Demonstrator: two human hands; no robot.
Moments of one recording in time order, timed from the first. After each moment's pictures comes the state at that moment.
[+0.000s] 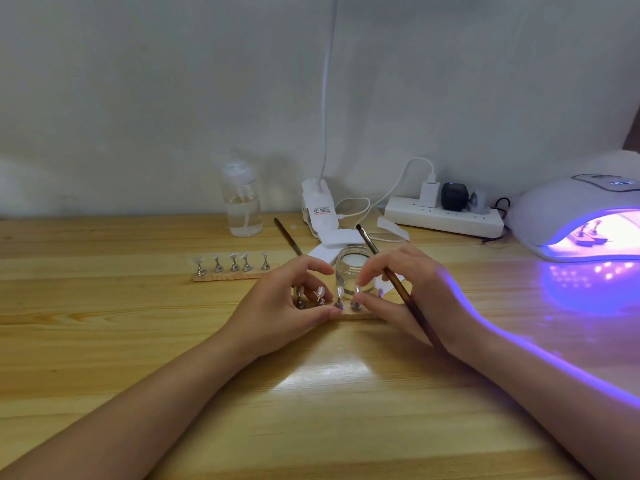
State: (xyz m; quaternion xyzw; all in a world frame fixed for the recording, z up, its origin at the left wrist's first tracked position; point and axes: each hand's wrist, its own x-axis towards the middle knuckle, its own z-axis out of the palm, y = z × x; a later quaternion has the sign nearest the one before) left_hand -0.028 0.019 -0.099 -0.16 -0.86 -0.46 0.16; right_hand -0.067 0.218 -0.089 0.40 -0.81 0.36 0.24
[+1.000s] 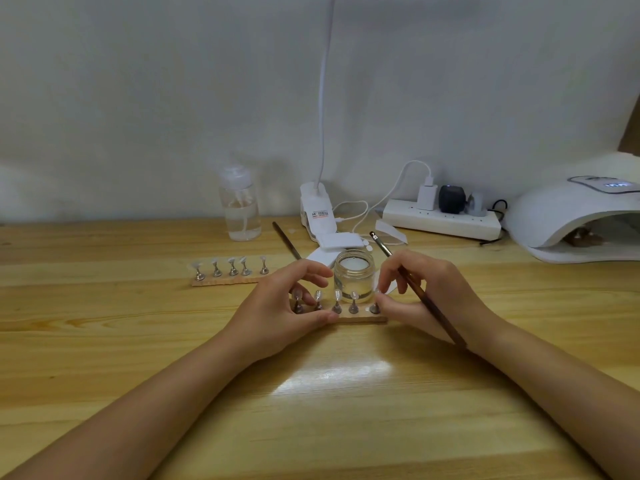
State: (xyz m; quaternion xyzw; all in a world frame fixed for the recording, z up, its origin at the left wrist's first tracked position) left_hand -0.024 0.018 -0.094 -0.15 -0.87 -0.44 0.14; right_hand -0.076 0.233 -0.083 0.42 -0.81 0.36 0.19
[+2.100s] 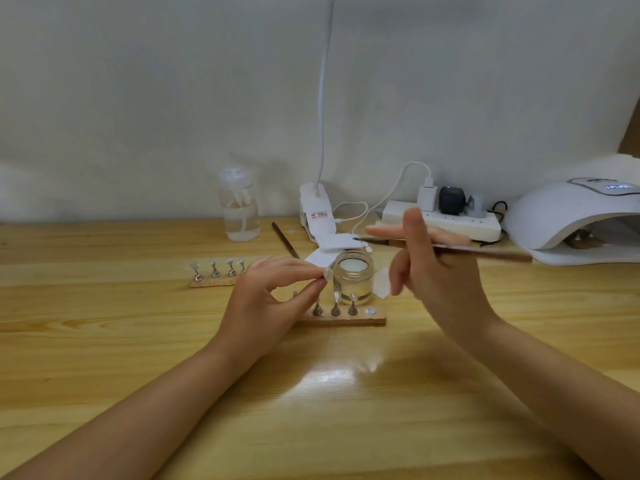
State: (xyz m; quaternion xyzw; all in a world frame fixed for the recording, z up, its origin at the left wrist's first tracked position) left_hand -0.017 0.027 -0.086 -0.18 -0.82 -0.42 0.34; right_hand -0.055 0.205 -0.056 0.29 -0.68 0.65 0.18
